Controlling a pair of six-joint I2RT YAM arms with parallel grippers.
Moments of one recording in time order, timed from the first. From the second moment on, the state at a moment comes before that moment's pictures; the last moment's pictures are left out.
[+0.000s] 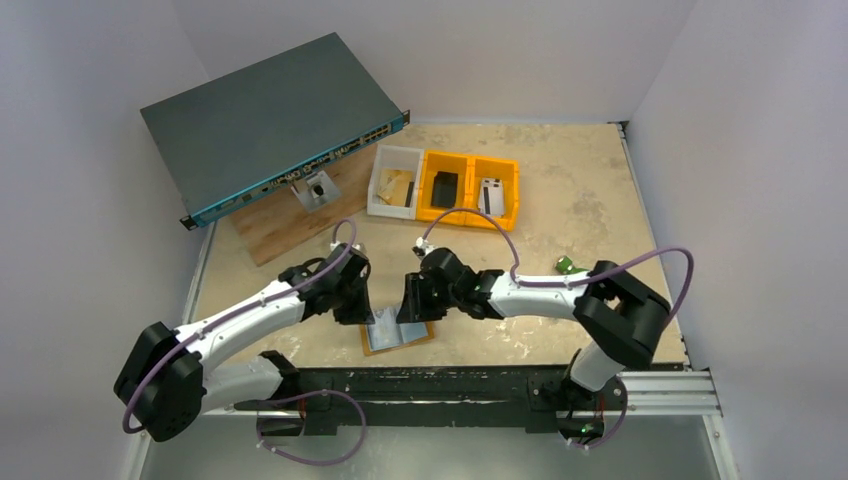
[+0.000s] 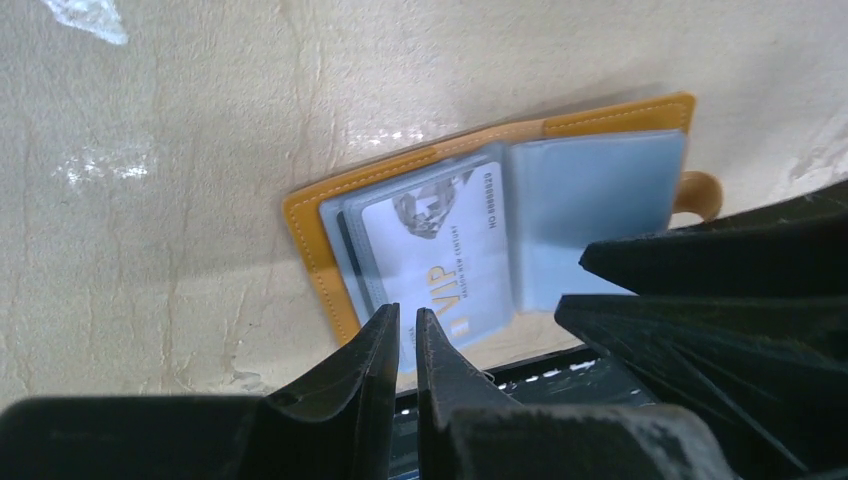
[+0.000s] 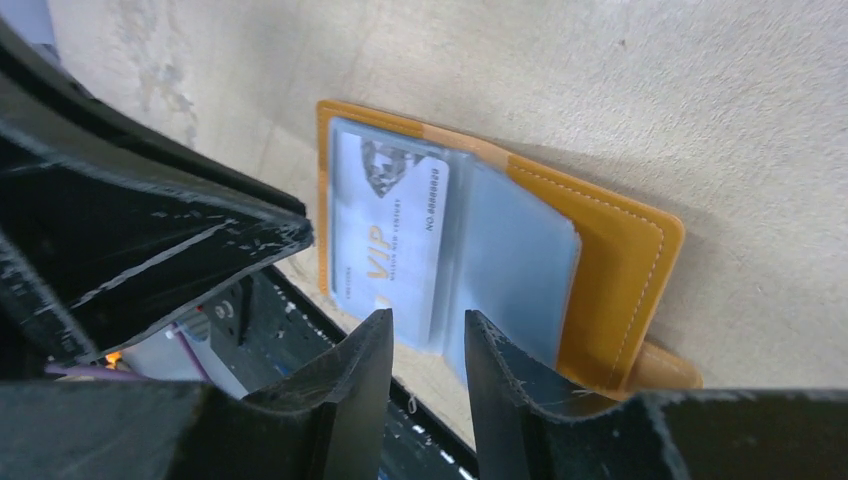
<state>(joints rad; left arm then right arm) -0.68 1.13 0.63 -0.61 0.06 -0.81 1.00 1.58 0.79 0.01 -0.17 0.87</state>
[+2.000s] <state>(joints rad) -0.68 1.21 0.59 -0.57 0.07 -0.83 0.93 1.81 0.66 0.49 -0.45 1.01</state>
